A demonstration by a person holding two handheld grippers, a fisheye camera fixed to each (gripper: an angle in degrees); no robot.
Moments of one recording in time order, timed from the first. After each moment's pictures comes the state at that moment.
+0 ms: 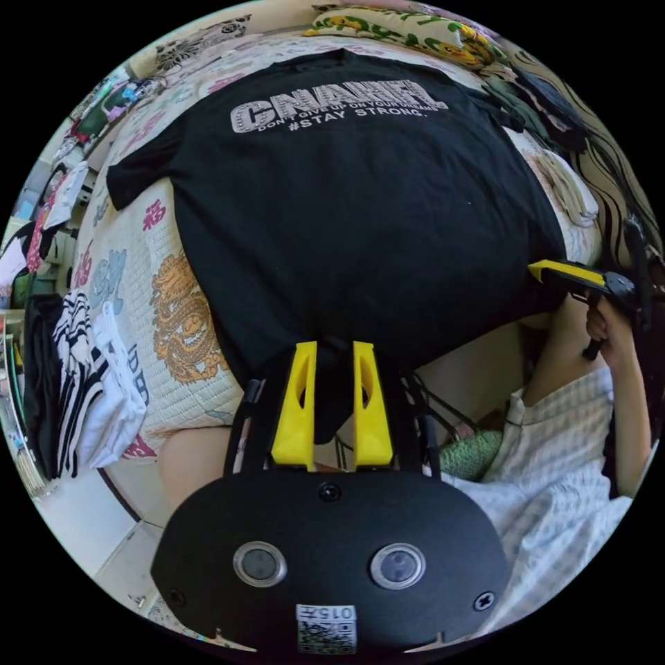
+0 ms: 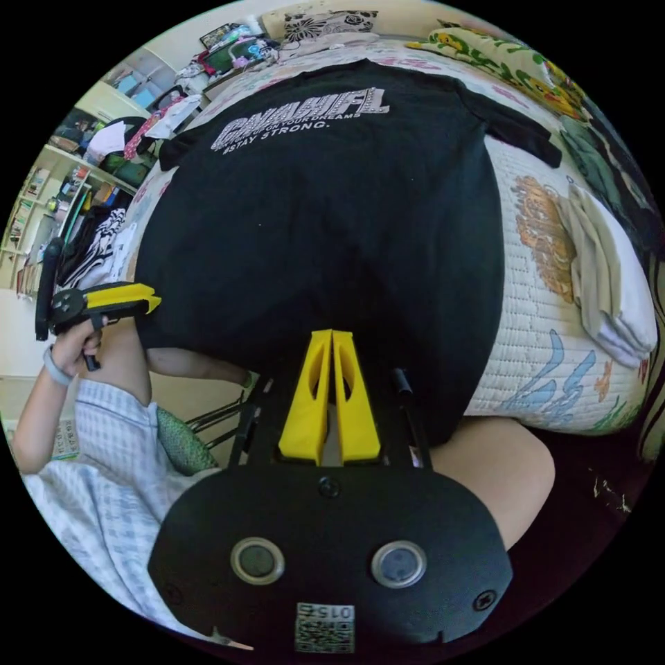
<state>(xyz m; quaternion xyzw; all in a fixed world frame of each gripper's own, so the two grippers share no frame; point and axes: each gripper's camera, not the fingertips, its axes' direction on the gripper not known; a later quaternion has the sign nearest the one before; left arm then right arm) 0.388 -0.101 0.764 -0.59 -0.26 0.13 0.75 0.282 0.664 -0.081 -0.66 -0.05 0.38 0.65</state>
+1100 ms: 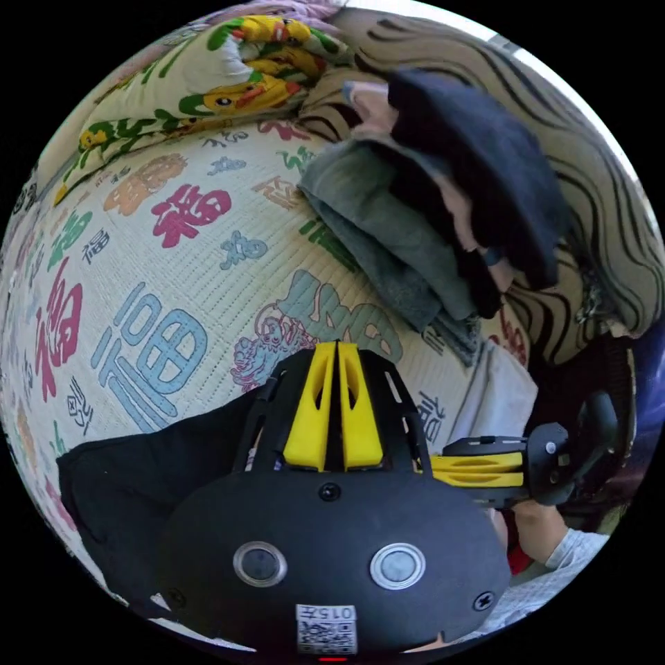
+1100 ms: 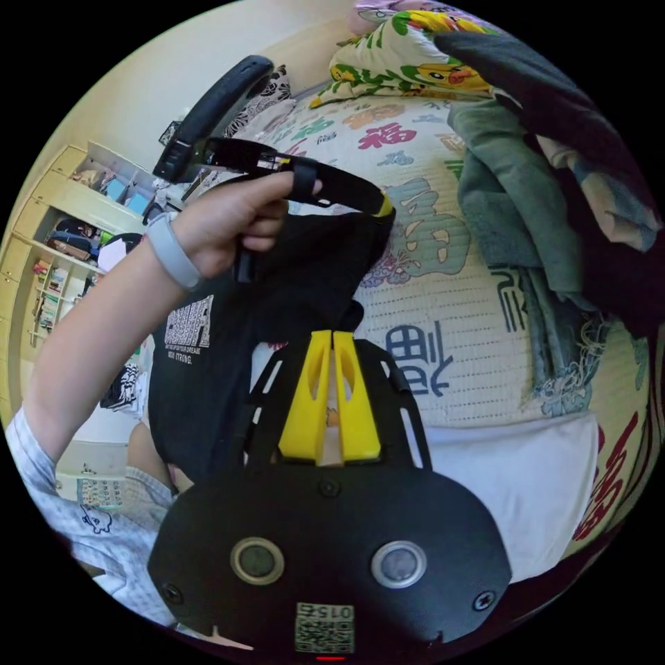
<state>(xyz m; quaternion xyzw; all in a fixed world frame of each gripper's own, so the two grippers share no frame) 0.595 -0.228 1.480 -0.55 0.02 0.24 0.80 0.644 0.754 -0.078 -0.54 -0.01 0.49 0.68</state>
